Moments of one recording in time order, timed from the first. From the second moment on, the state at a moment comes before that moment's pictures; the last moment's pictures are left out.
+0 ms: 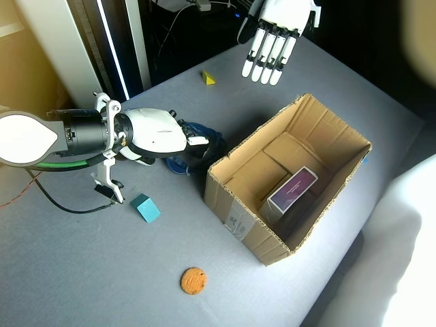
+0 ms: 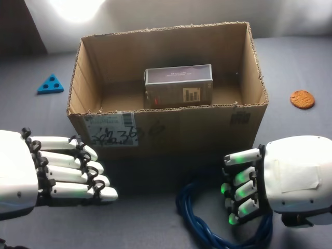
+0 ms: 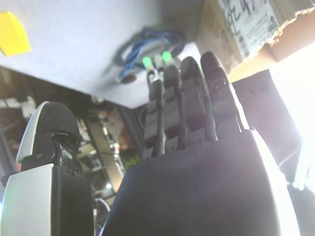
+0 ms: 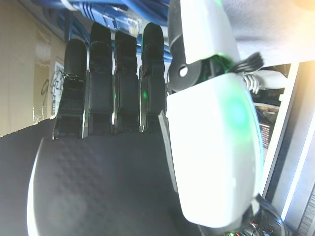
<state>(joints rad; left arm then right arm) 0.56 -0.48 0.78 1.00 -0.74 0.20 -0.48 -0.99 1.06 -1.07 0.67 -0.39</state>
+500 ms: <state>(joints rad) 0.53 -0.50 0.77 0.99 -0.73 0.20 -0.49 -1.02 1.07 -1.04 0.66 -0.39</state>
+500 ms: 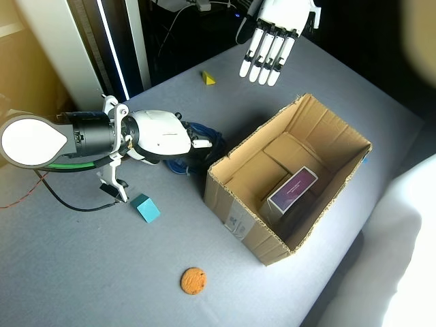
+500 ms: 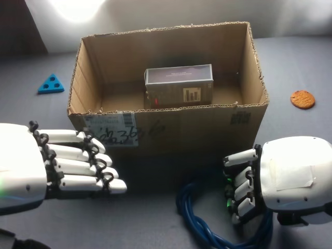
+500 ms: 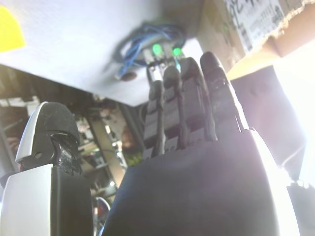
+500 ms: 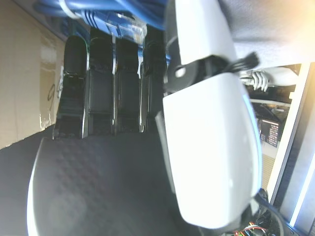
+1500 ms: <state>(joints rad) 0.41 -0.52 0.75 1.07 -0.71 0.13 -0.52 -1.03 1.08 -1.01 0.68 -0.37</state>
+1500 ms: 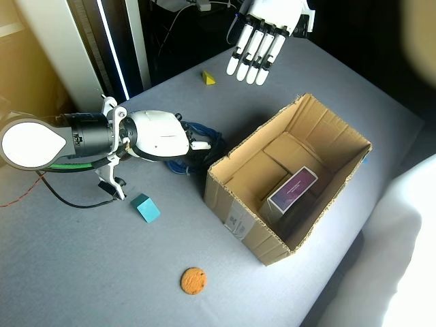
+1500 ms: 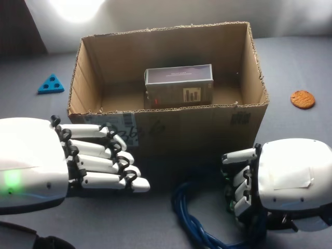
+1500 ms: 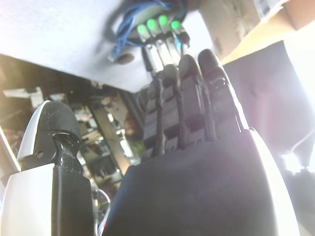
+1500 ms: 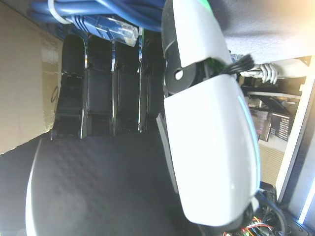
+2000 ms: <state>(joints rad) 0.38 -0.52 0.76 1.14 -0.70 0.09 -0.52 -1.02 1.08 -1.14 0.77 -0.29</state>
